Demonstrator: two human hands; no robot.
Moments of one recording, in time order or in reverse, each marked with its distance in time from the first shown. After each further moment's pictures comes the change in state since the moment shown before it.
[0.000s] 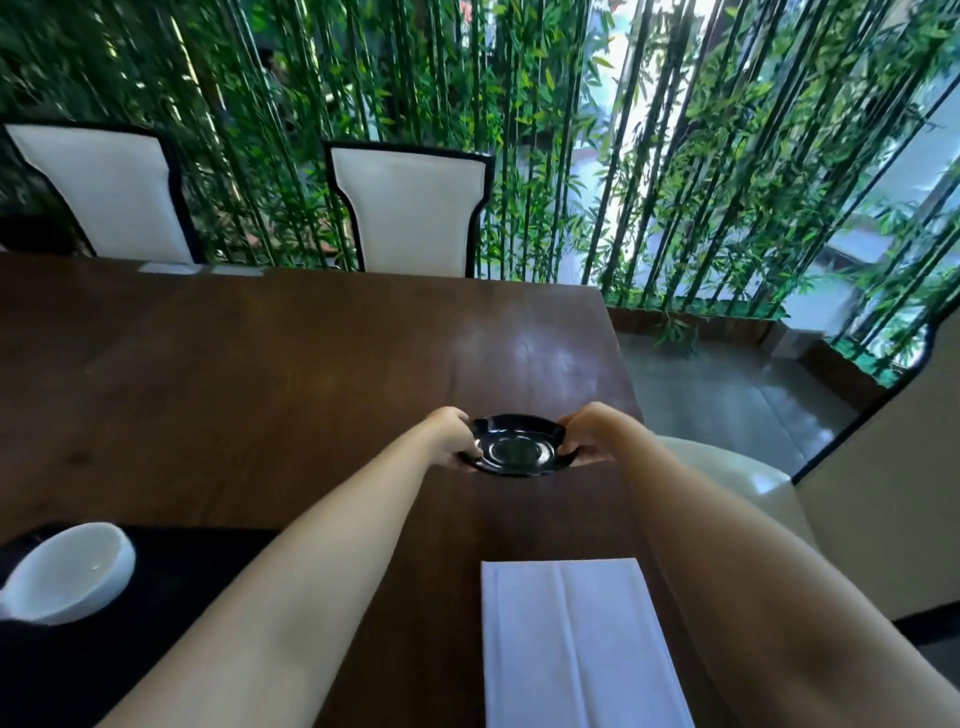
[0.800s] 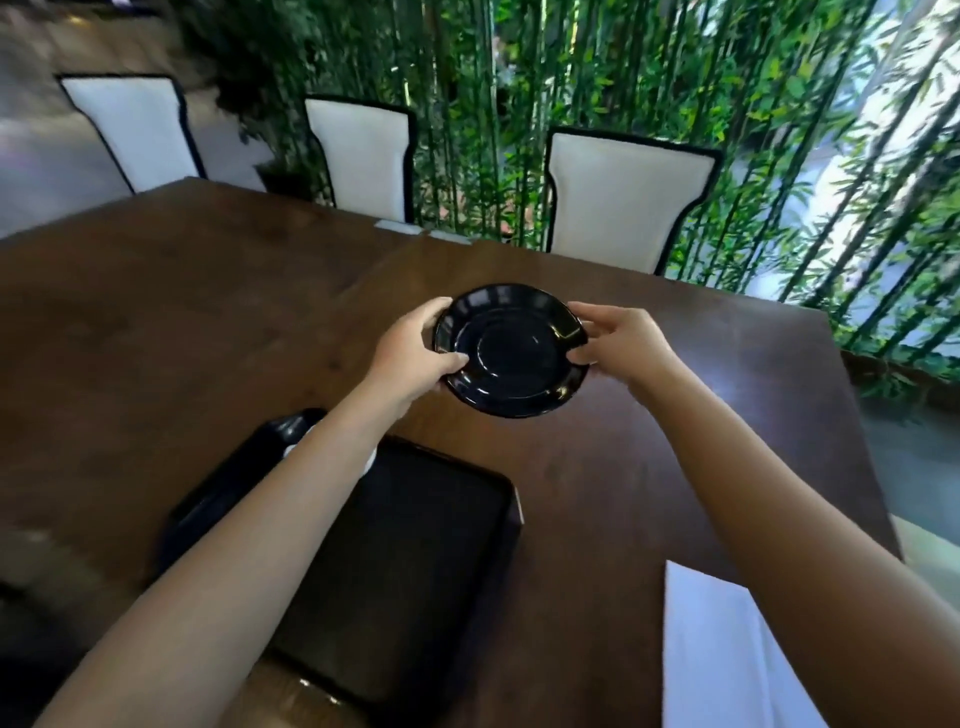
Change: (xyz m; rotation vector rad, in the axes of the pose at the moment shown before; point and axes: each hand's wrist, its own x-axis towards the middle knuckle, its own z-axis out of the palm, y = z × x) left_hand -0.164 -0.090 -0.218 -0.084 0.660 0.366; right_hand -0.092 -0.168 0.161 0.187 0.064 -0.703
